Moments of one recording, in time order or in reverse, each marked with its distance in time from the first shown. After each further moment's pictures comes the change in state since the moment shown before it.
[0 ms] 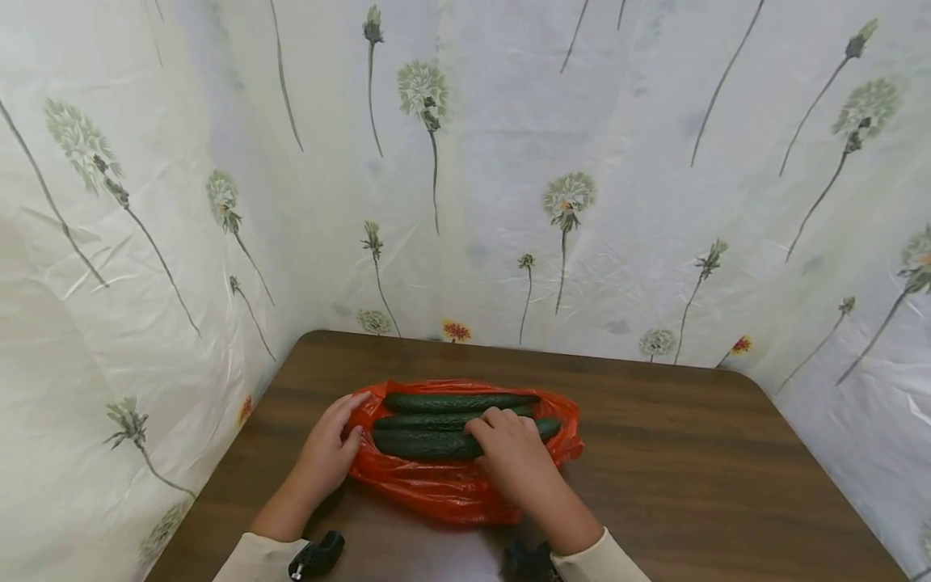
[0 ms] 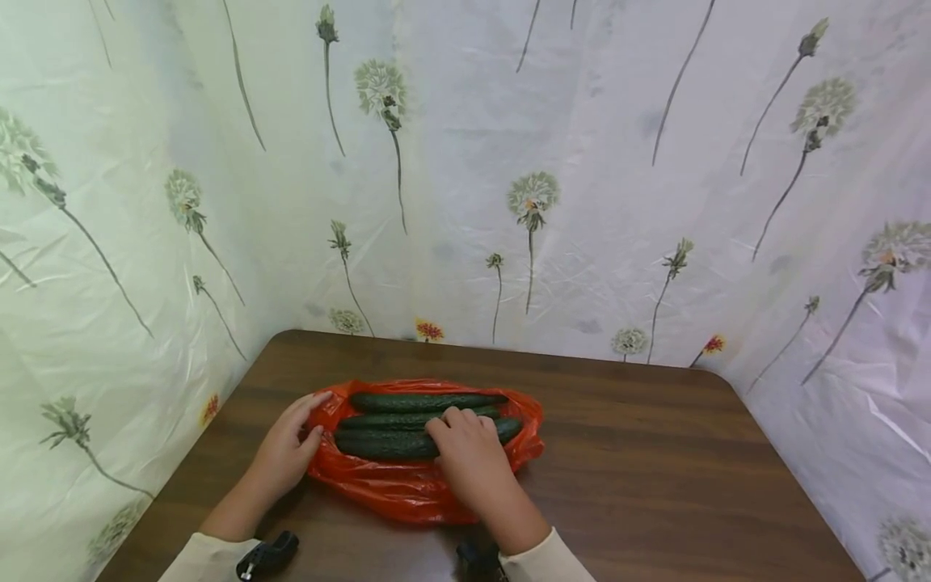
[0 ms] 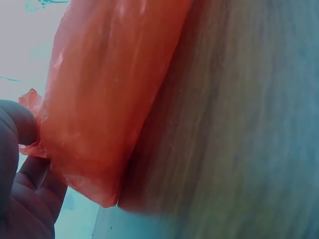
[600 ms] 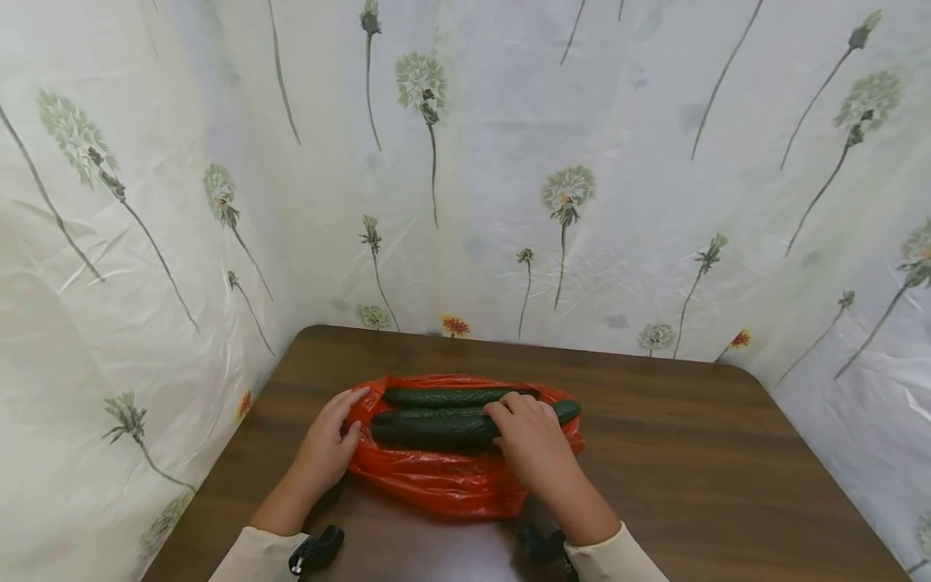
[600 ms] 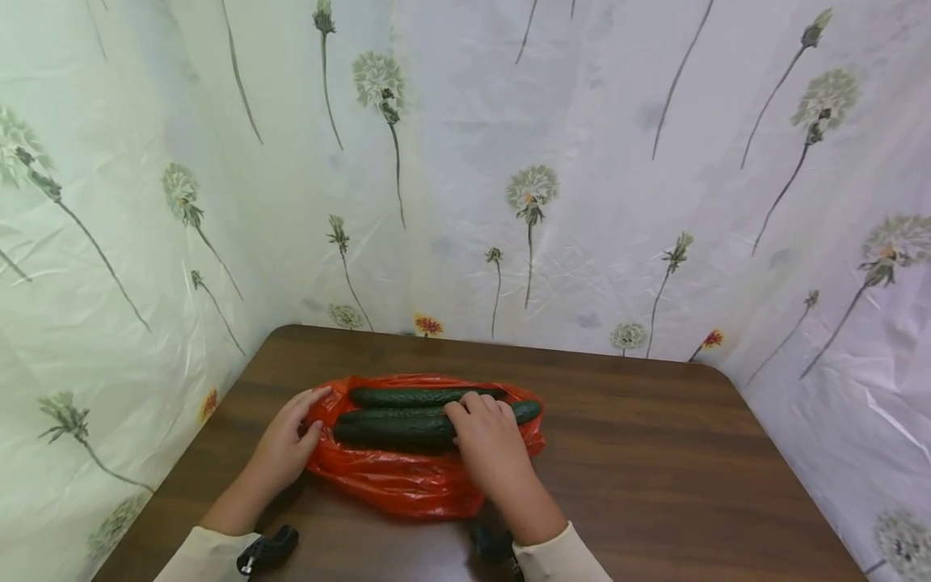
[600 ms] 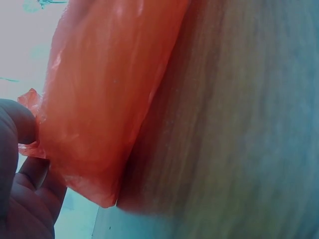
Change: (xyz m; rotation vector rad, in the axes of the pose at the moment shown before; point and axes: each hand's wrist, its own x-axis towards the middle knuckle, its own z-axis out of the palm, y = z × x) left_hand -0.001 0.000 0.000 0.011 -0.008 0.002; right_hand -0.006 0.019 -0.014 -0.031 0.109 0.032
